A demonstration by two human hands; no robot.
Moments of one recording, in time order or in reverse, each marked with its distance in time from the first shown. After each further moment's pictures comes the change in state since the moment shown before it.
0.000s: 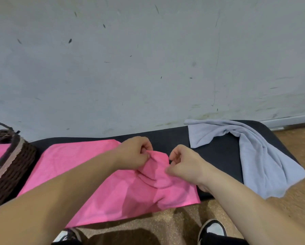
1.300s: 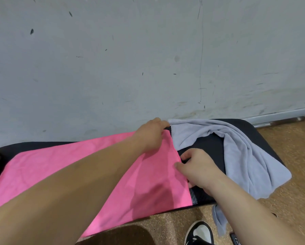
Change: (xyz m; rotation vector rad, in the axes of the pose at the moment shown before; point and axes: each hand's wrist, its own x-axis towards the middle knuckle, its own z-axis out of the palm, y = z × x) left_hand 0.134 0.060 0.051 0.273 0.052 0.108; right_hand 0.023 0.051 -0.058 -0.086 0.161 0.170
